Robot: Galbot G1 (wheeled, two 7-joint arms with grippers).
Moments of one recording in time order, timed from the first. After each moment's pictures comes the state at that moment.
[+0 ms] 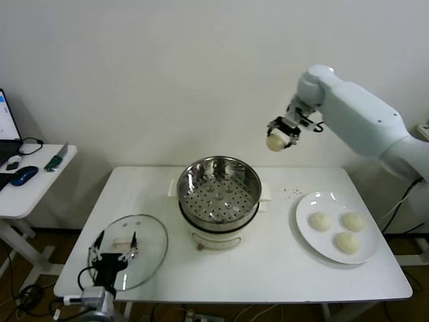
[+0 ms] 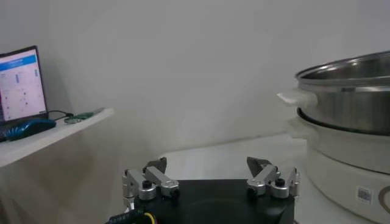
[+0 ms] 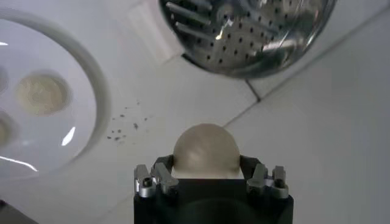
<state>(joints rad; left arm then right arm) 1.61 -1.43 -0.65 -1.98 0.03 0.06 -0.06 0.51 1.15 -0.93 0.86 -0.33 0.58 -1.21</state>
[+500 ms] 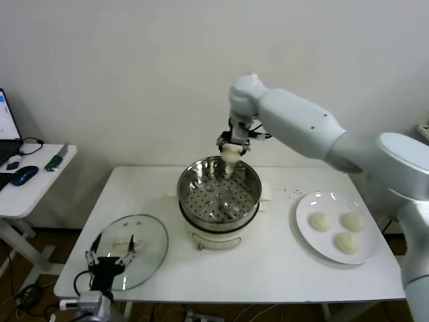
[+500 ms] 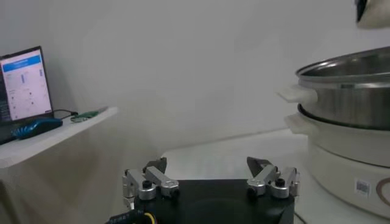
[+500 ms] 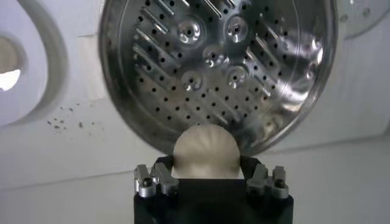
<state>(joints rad) 1.64 -1.43 -0.66 -2.01 0.03 0.06 -0.07 0.46 1.37 -0.99 0.89 -0.52 0.72 -1.17</state>
